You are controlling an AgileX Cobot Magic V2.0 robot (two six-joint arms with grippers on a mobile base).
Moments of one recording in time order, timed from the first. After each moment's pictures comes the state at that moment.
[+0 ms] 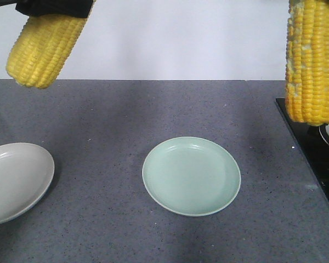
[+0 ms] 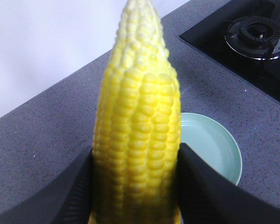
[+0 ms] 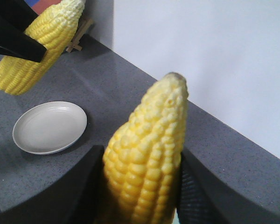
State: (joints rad) left arm -0.49 1.46 -2.03 -0.14 1.28 0.16; right arm -0.05 1.22 -1.72 0.86 1.27 -0.68
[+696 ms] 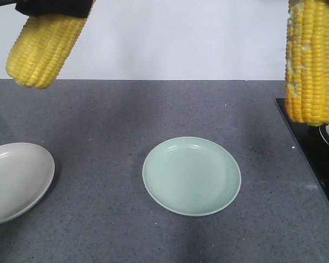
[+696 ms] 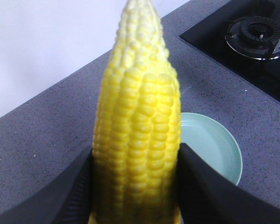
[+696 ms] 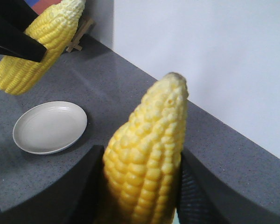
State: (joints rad) left arm -0.49 1.46 -2.03 -0.14 1.28 0.16; right arm -0.05 1.22 -1.72 0.86 1.27 -0.68
